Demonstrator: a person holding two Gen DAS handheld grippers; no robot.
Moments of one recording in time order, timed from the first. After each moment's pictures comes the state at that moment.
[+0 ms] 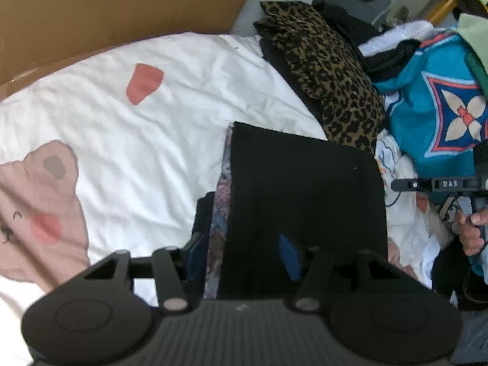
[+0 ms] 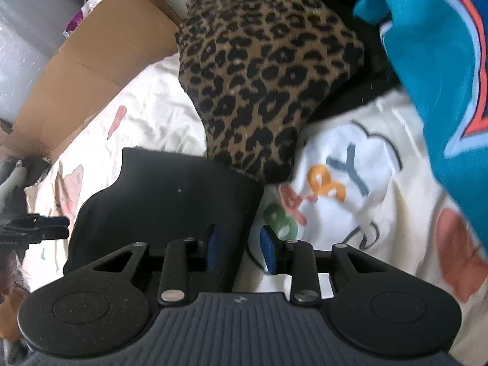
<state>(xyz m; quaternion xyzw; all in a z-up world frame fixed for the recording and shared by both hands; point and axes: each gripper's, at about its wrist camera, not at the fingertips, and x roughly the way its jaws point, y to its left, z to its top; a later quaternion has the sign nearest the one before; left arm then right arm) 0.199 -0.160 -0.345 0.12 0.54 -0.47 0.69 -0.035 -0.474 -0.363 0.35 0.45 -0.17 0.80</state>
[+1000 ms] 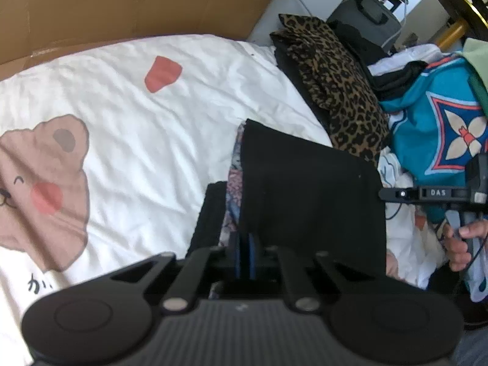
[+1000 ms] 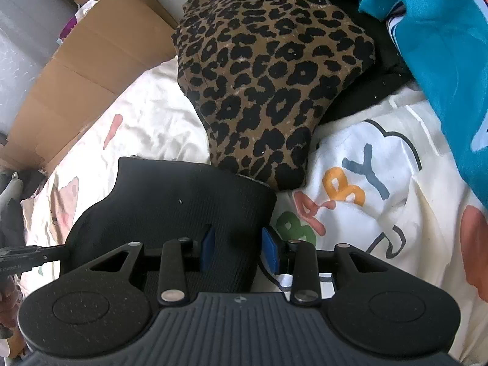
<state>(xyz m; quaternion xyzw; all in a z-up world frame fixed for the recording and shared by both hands) 0.194 -0.142 -0.359 0.07 0.54 -0.45 0.70 -0.021 -0.464 -0.376 0.35 0.44 -0.18 0.81</state>
